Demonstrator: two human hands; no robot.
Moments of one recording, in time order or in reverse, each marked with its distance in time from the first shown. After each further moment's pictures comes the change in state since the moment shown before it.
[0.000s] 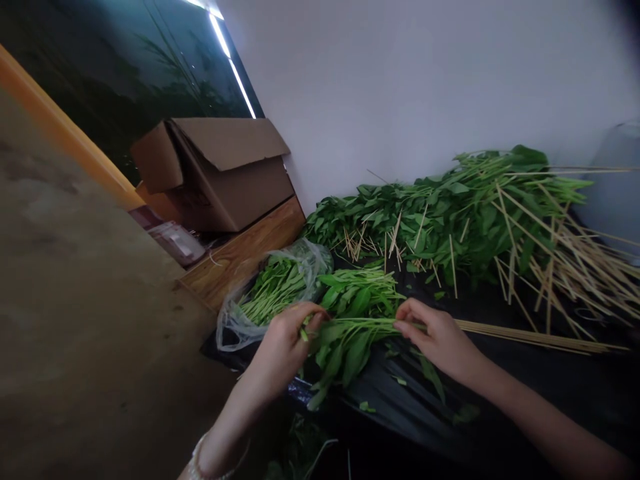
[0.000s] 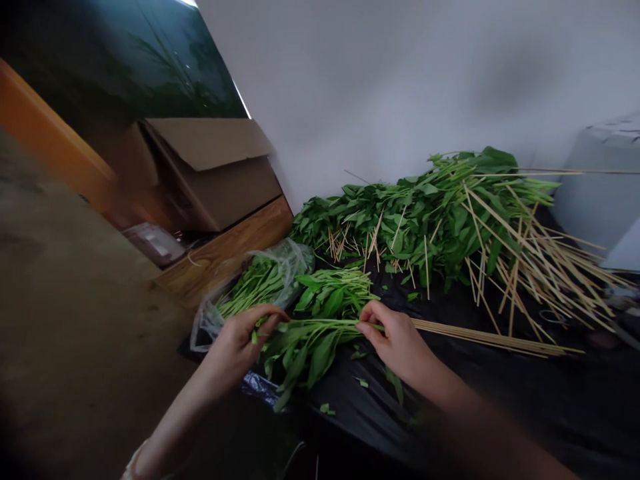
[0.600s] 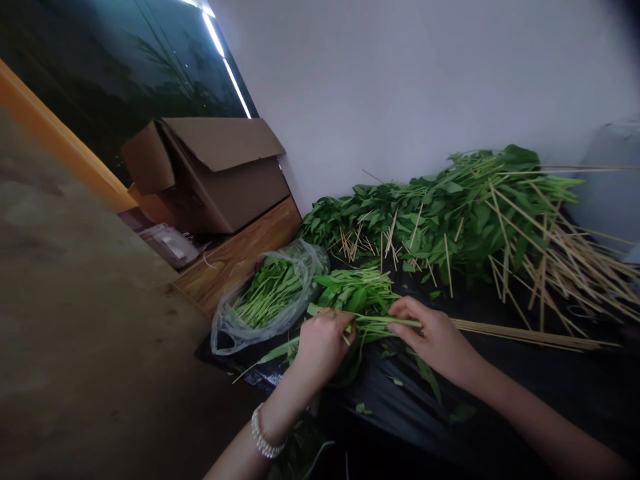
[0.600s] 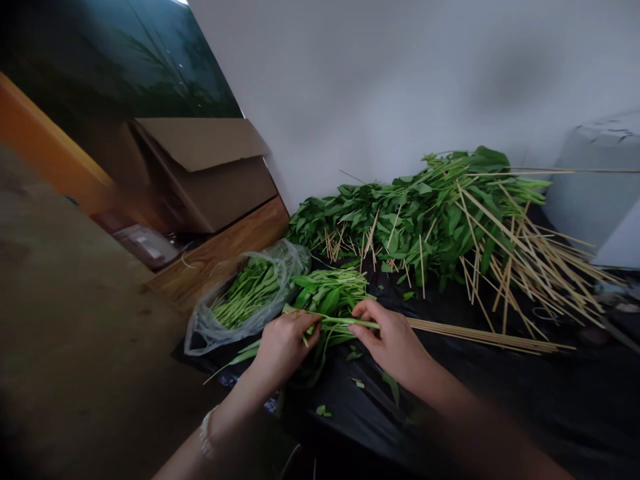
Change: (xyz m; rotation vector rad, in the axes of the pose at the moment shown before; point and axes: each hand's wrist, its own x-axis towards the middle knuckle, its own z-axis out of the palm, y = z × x) left_hand 0.022 -0.007 0.078 0.441 -0.004 0.075; right_hand -0.001 -0.011 -0.002 0.063 -0.002 0.026
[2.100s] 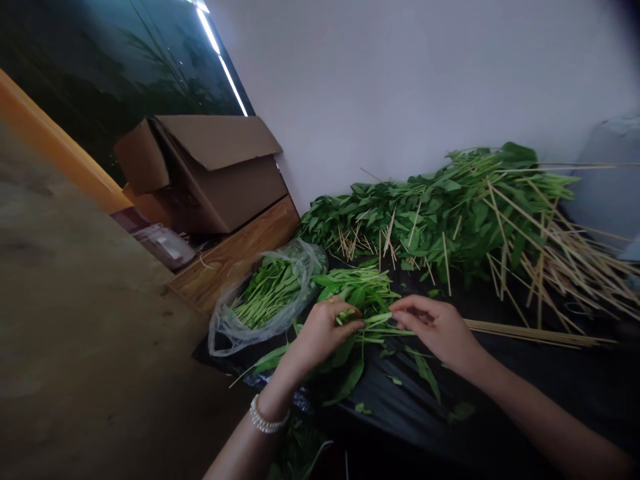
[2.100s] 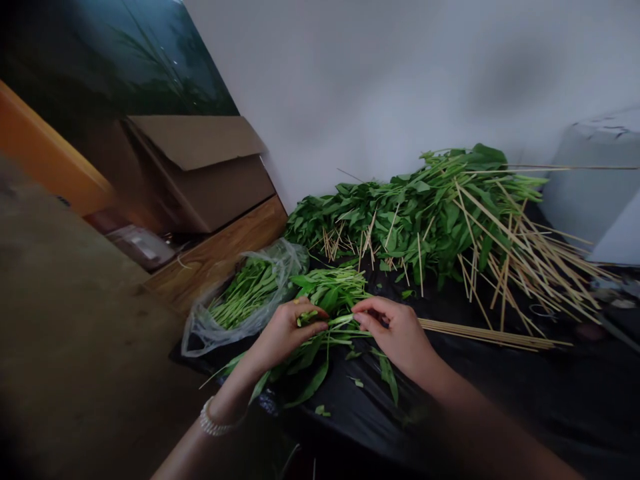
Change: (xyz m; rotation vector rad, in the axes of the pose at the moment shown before) left_hand 0.020 -0.013 -0.008 -0.602 -0.104 0.053; right_hand 0.006 0.005 -0.003 0.255 0.117 0.089
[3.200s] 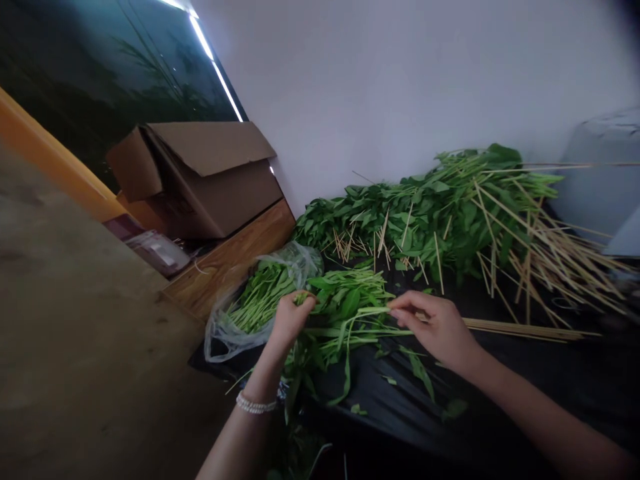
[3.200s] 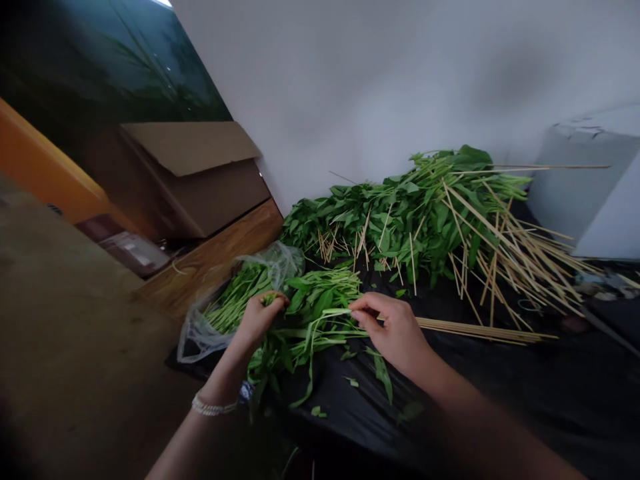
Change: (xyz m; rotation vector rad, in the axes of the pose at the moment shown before) left_hand 0.009 -0.053 -0.014 -0.214 0.371 -0.435; right_hand 0.000 0.000 -0.007 -0.150 0.049 -0.163
